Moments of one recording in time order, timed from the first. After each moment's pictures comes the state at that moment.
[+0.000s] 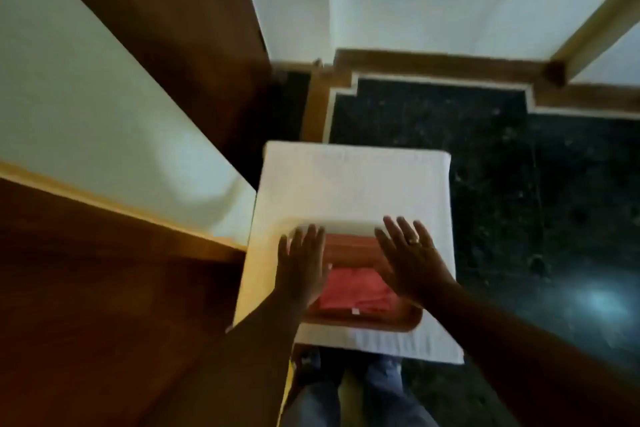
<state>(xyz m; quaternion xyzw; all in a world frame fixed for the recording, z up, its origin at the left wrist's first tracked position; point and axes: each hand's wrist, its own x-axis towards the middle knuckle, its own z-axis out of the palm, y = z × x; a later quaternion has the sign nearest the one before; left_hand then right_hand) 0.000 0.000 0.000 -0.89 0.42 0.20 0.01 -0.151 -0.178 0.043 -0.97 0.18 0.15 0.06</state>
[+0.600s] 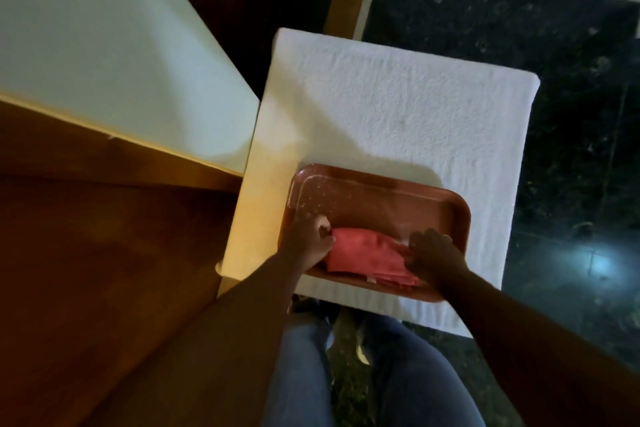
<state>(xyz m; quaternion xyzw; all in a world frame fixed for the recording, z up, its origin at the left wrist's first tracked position) 0.005 0.044 -0.169 -0.85 0.24 0.43 -0.17 -0.162 -0.155 -0.156 -0.88 0.27 0.33 0.21</state>
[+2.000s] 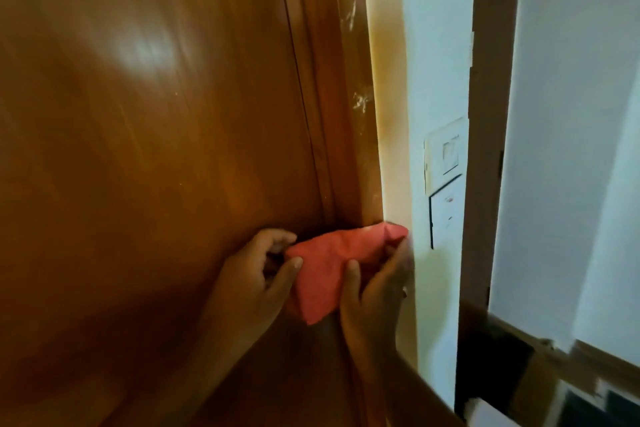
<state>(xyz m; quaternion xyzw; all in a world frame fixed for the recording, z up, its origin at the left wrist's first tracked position) 0.078 0.291 0.535 -0.88 0.16 -0.27 -0.35 0.111 0.144 0.450 -0.71 0.06 -0.39 0.59</state>
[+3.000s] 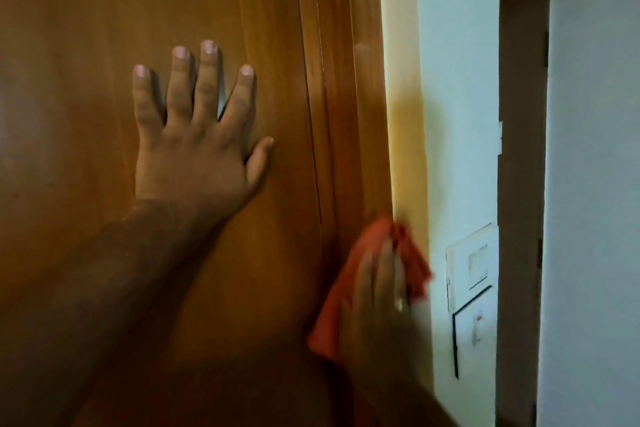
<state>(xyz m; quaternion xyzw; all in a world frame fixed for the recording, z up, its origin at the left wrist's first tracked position) 0.141 0.297 0.754 -0.76 0.01 -0.61 0.23 0.183 0.109 0.535 -0.80 -0.11 -0.59 0.10</state>
